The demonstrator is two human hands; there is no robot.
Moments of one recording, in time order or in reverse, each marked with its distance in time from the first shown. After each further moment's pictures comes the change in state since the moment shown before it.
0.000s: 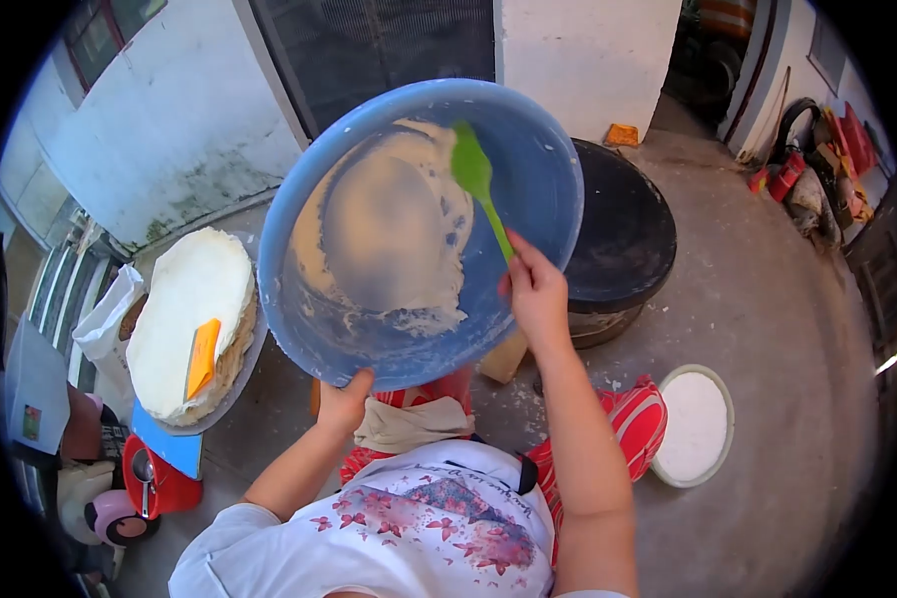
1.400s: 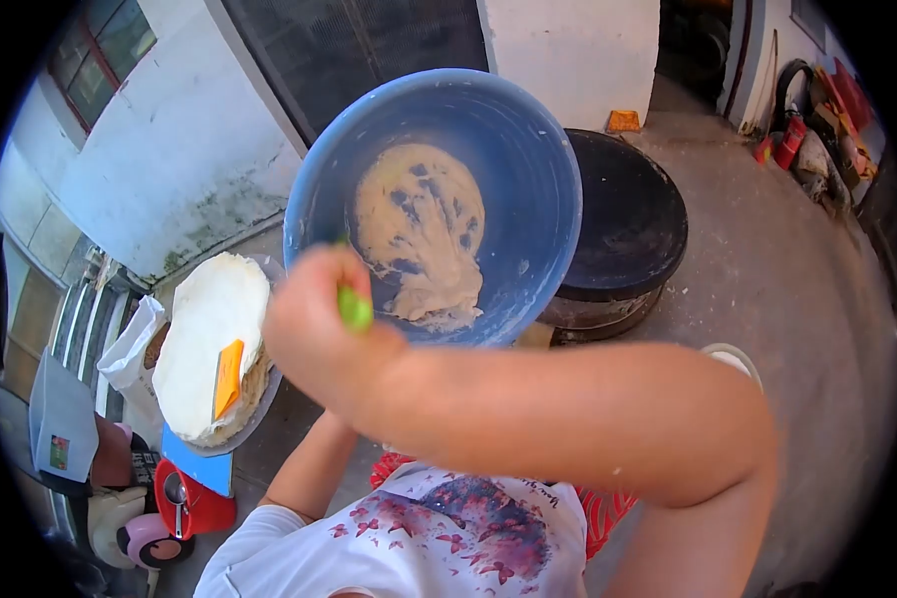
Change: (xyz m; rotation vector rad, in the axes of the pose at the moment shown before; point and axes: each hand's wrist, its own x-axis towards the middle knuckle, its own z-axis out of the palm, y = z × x) left_hand 0.034 0.026 0.009 -0.128 -0.152 -0.096; right_hand -0.085 -0.168 0.088 -1.694 -0.243 -1.212
